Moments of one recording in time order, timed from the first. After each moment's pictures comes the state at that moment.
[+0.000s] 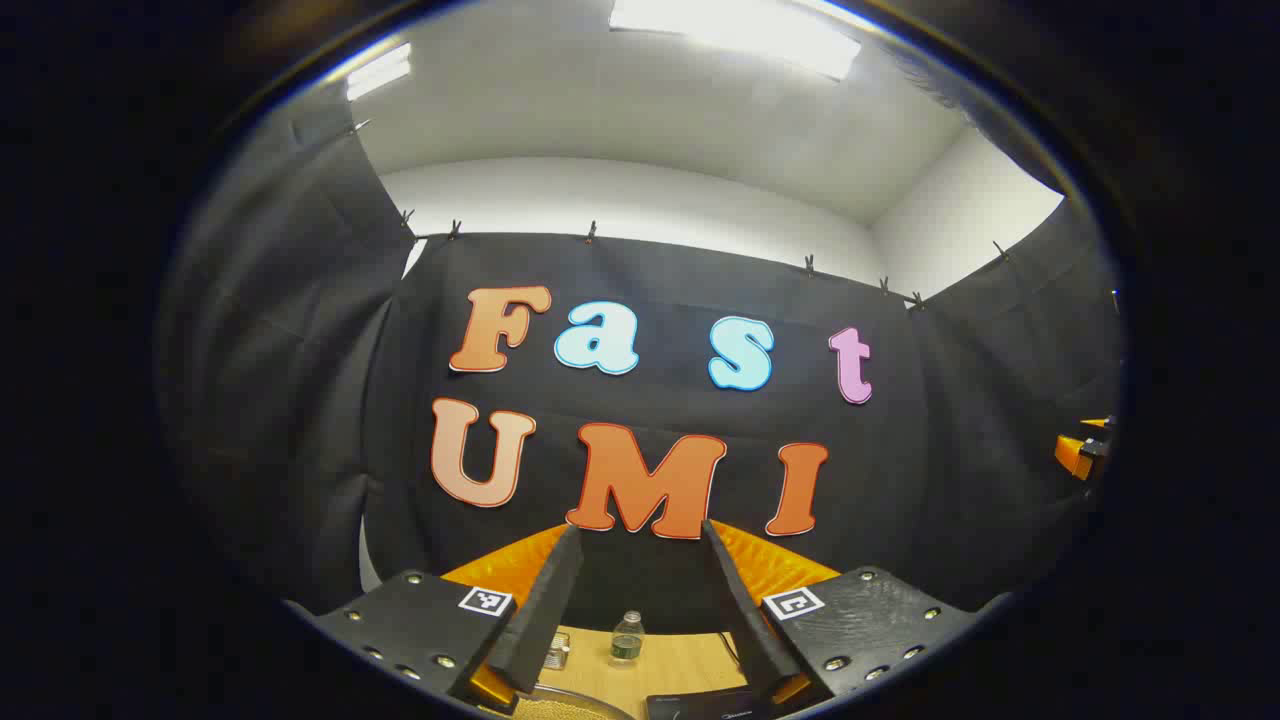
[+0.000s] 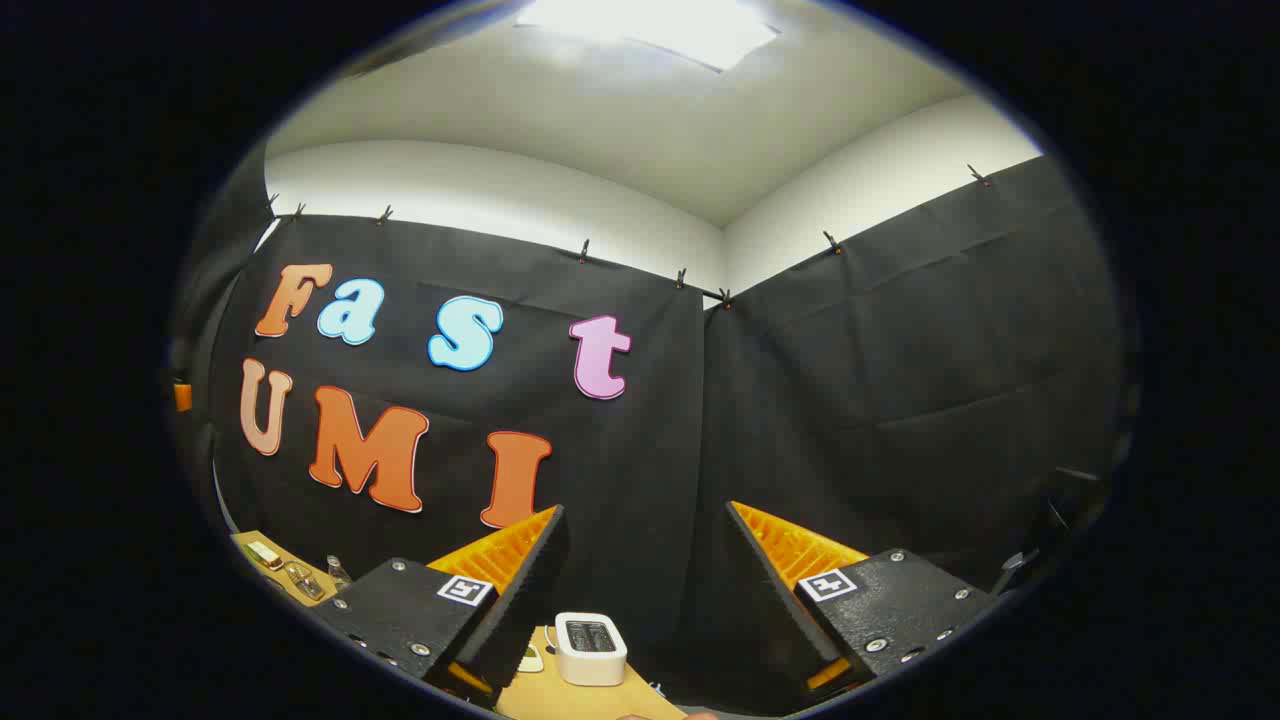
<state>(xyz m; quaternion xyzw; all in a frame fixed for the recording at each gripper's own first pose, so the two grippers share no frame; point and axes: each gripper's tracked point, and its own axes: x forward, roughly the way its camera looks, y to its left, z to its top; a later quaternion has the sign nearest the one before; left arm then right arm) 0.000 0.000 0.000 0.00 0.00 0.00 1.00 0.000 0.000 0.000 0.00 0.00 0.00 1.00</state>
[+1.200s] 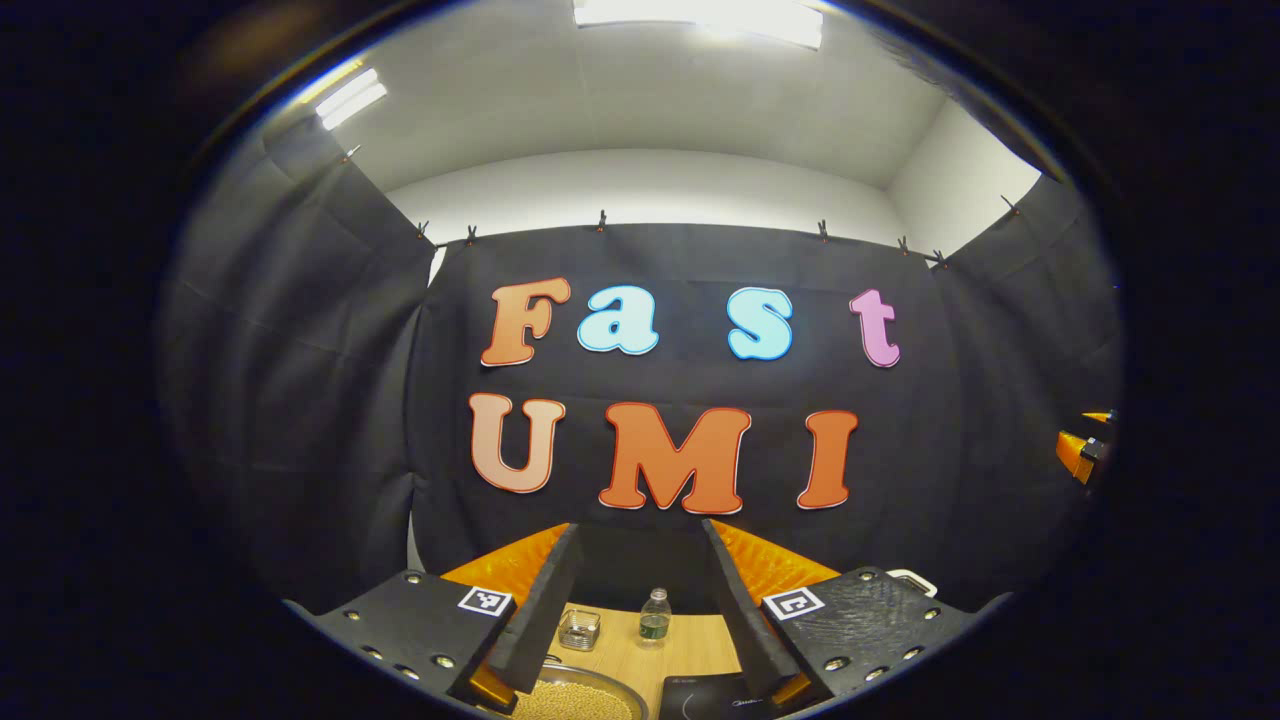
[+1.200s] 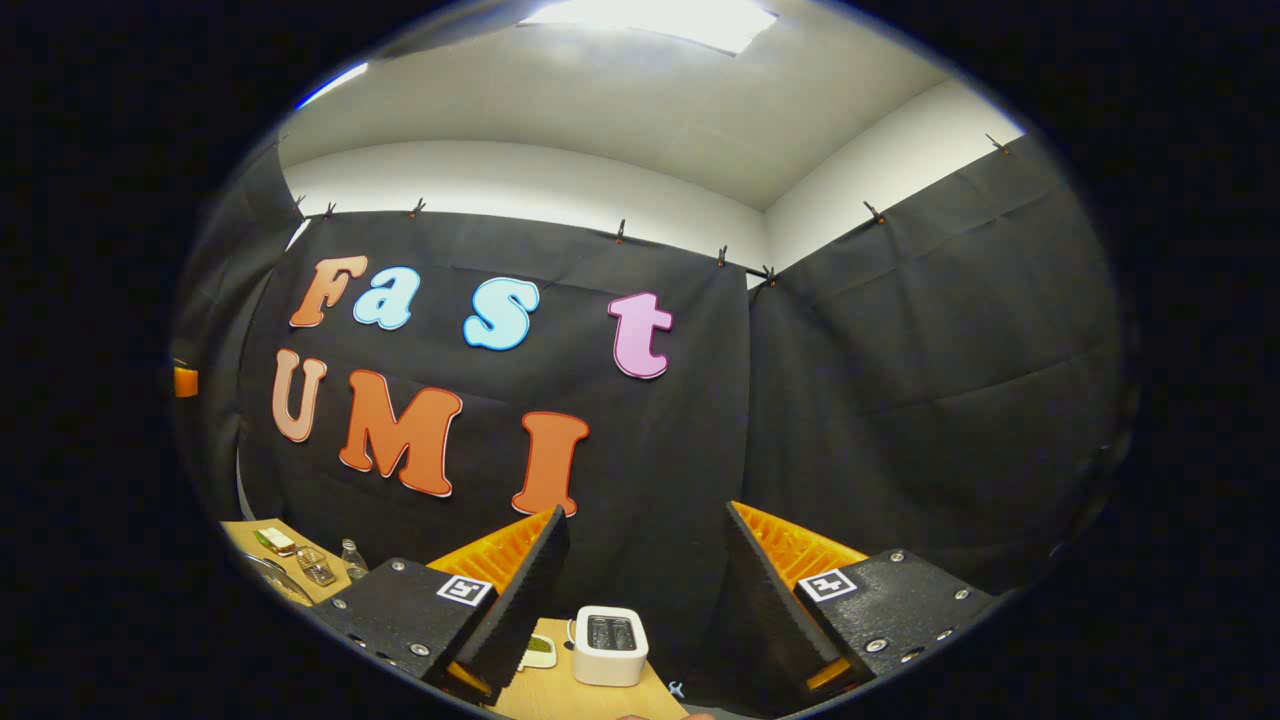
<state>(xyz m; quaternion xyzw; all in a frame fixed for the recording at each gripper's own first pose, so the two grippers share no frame) -0.024 -0.016 -0.029 0.06 0.05 0.06 0.99 0.038 0.019 -0.061 0.02 0.02 0.09 1.00</state>
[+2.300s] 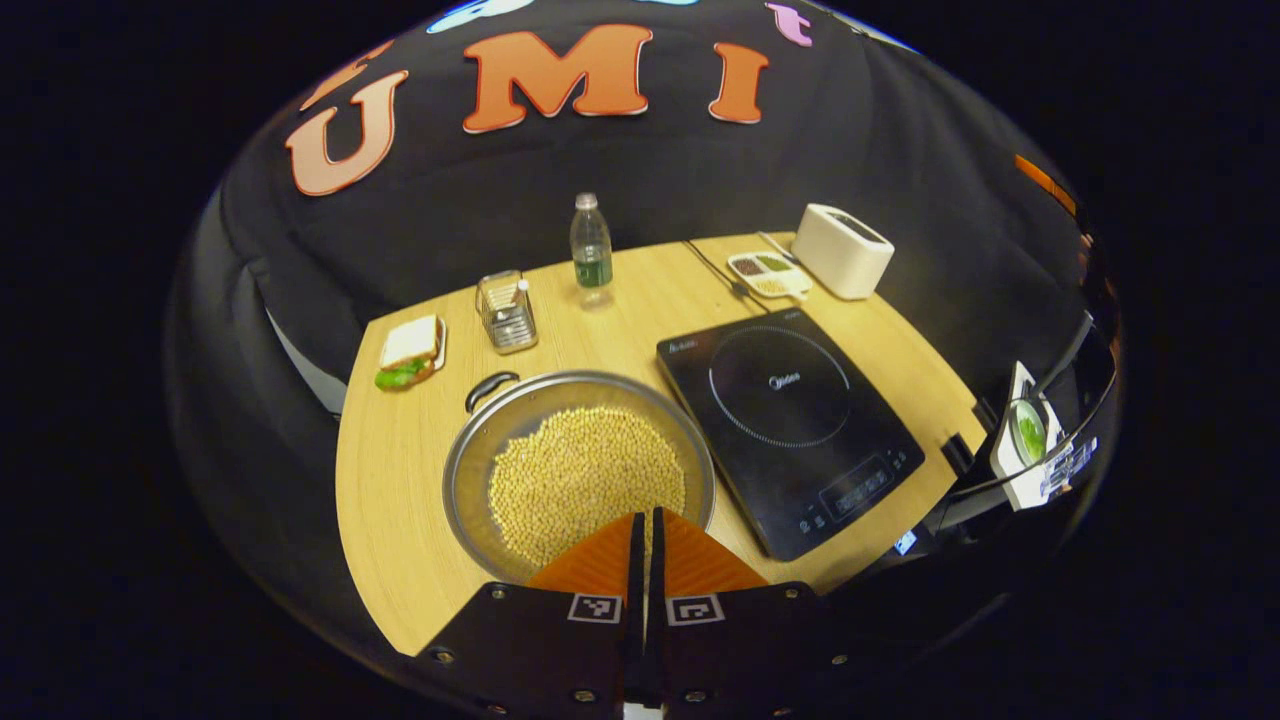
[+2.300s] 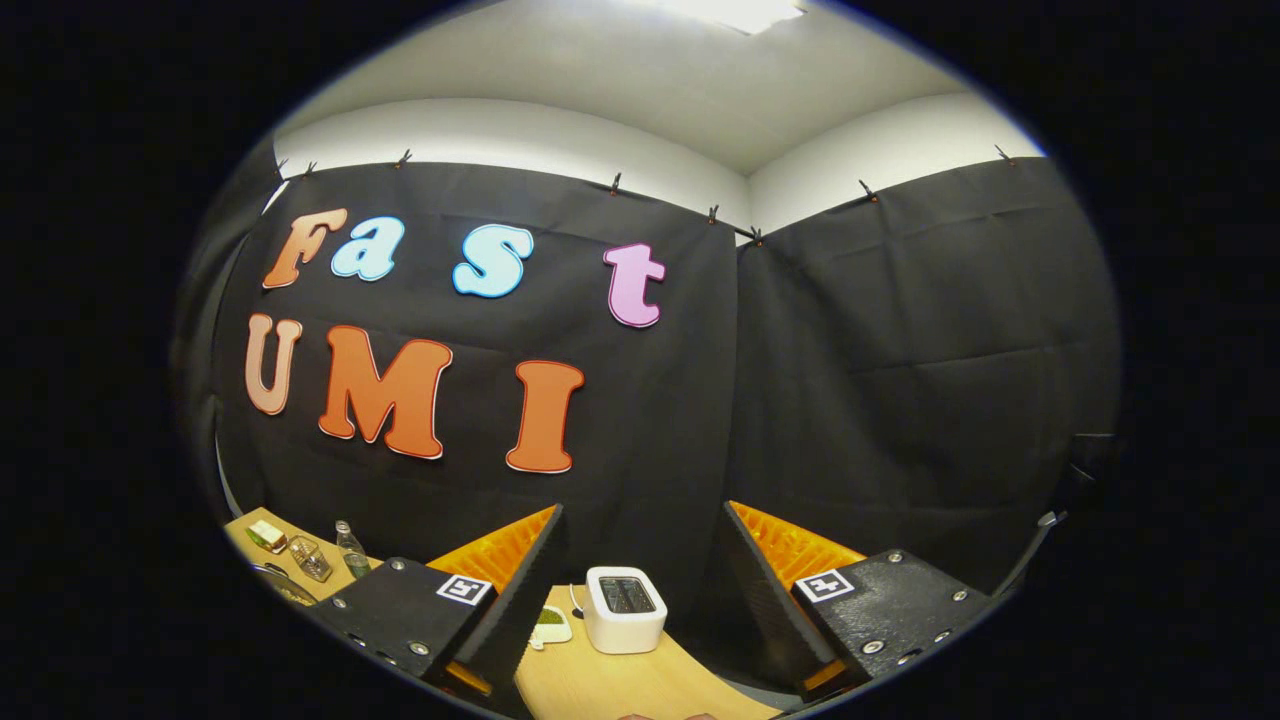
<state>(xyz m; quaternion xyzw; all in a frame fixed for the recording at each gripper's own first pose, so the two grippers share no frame) -0.166 0.087 -0.327 0.10 0.60 -0.13 0.78 0.011 0.069 -0.087 -0.01 0.09 0.02 1.00</state>
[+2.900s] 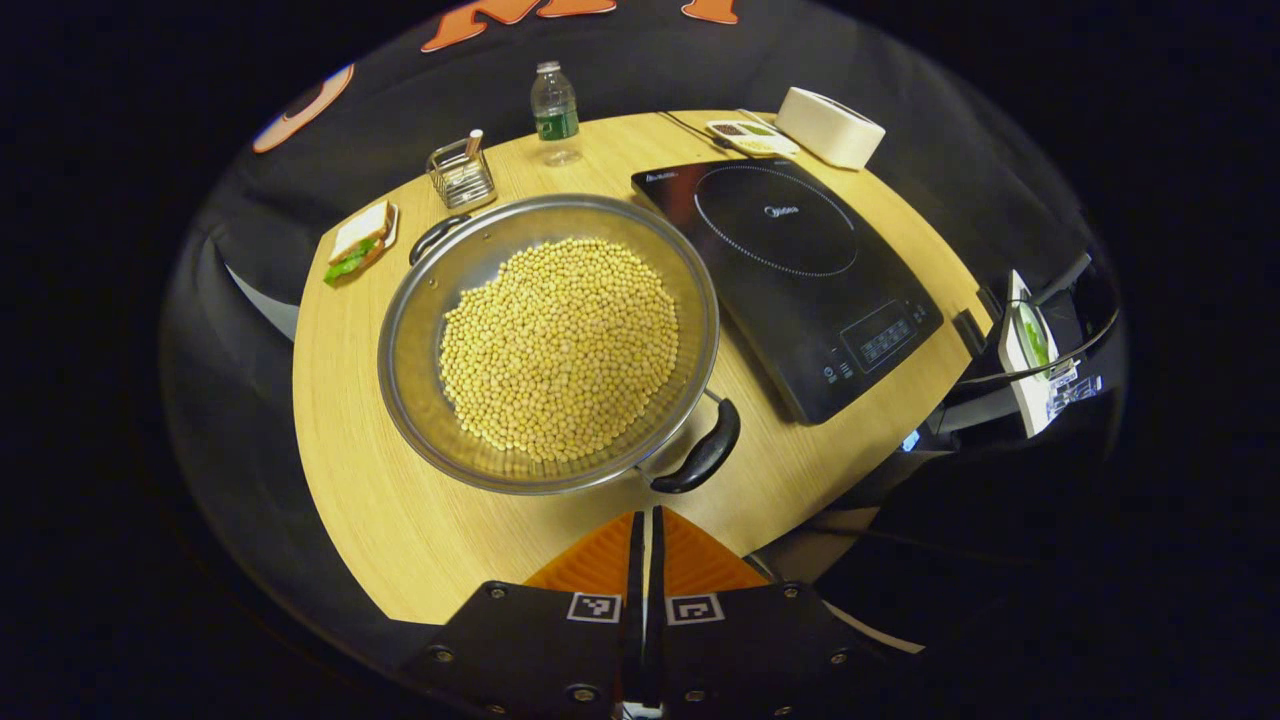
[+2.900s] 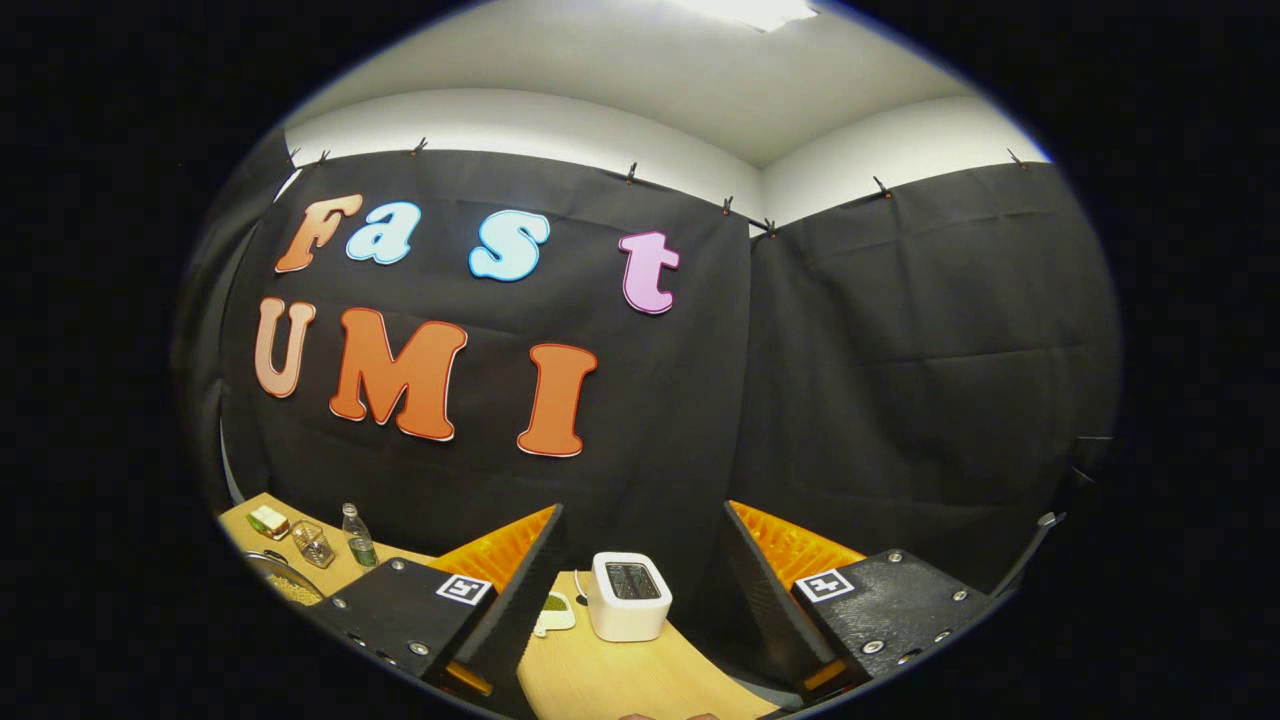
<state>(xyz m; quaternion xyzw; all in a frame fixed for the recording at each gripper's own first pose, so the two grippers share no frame) -0.268 0.119 -0.378 0.13 0.71 -0.15 0.67 -0.005 0.076 -0.097 -0.03 0.10 0.04 0.99</state>
